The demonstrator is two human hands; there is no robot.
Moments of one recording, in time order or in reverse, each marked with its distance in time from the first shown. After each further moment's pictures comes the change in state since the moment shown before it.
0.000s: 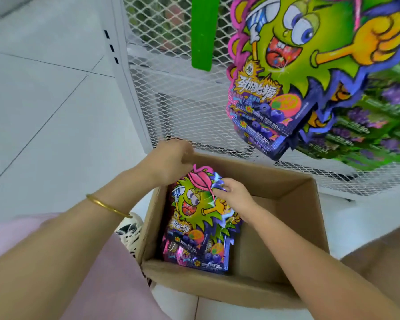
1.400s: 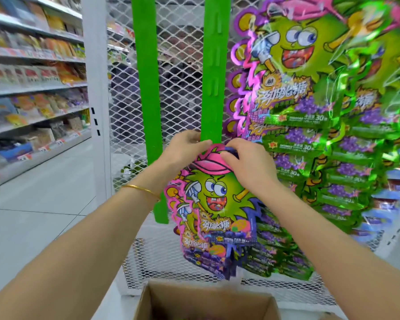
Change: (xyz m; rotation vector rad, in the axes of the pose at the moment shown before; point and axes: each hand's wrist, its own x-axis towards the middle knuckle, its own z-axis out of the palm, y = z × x) left_hand 0.049 0.210 -0.255 -0.598 0.444 0.224; right_hand -0.133 -0.349 -0.193 -0.764 0.844 -0.740
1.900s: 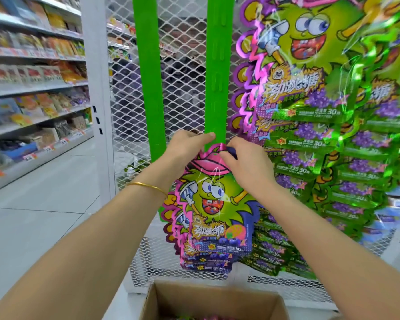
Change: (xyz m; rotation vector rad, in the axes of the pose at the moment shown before) left_hand -0.002 0.006 -0.001 -0.115 0.078 -0.201; right_hand 0.002 -0.005 0.019 -0.005 -0.017 0.053
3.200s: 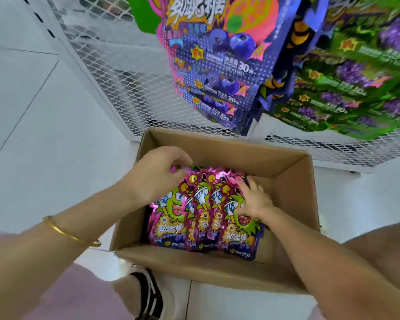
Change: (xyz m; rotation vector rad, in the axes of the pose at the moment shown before) left_hand -0.143 -0.310 0.059 0.520 -0.470 -0.148; right_hand -0.347 0.216 0.313 -0.132 -1.272 0.355
